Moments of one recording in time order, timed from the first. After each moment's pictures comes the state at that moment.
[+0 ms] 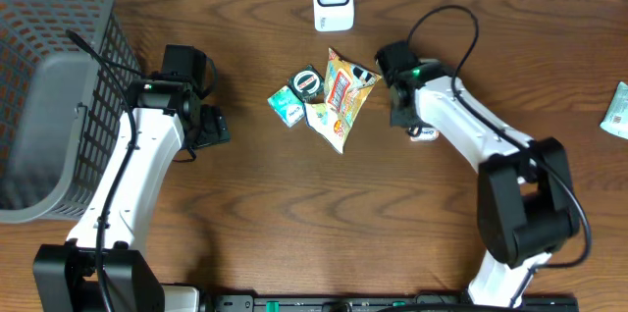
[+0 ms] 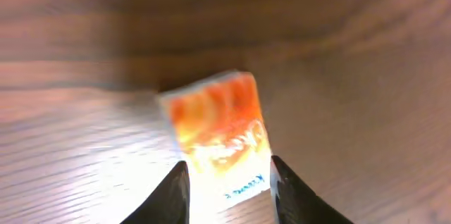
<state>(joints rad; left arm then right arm) -0.08 1.54 1.20 -1.07 -0.23 -0.39 0.37 1.91 1.37 -0.84 0.40 0.44</state>
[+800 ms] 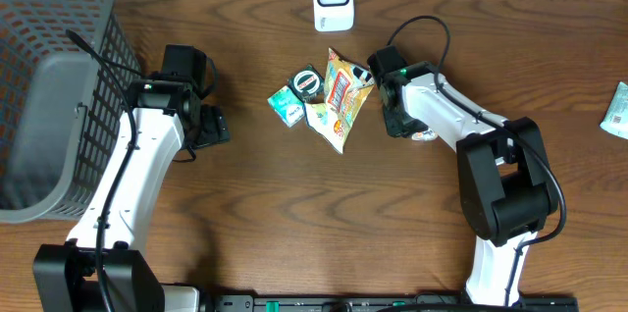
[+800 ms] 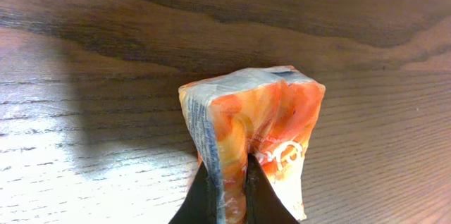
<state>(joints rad) -0.08 1.54 1.20 -1.07 -0.23 -0.39 0.37 2.06 1.40 -0.87 0.40 0.25</state>
